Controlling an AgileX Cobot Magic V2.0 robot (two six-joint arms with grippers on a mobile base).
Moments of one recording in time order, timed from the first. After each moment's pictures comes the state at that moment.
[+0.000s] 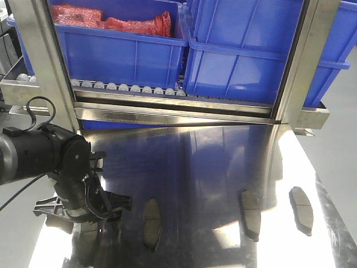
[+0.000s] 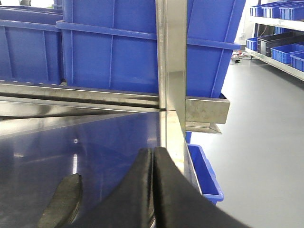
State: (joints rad) left arm -0.46 1.78 -1.09 0.01 0.93 -0.54; right arm 0.00 -0.01 0.03 -0.03 0.14 0.05
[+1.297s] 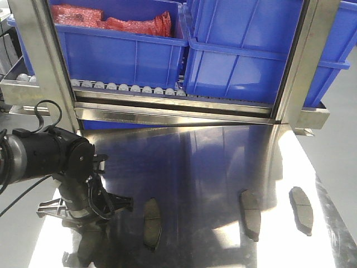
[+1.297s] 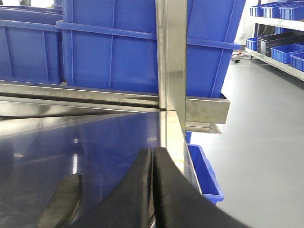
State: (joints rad) left arm -0.46 1.82 -1.10 0.00 0.92 -0.53; right arm 0.00 -0.01 0.03 -0.03 0.14 0.05
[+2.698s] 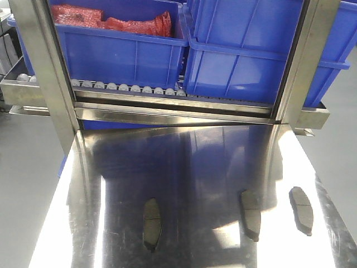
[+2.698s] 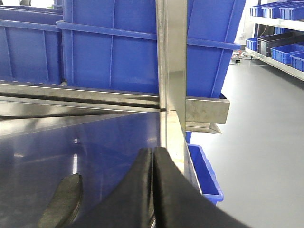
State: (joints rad) left arm -0.46 0.88 -1.02 0.41 1.12 -0.50; right arm 0.00 -0.01 0.03 -0.03 0.14 0.05
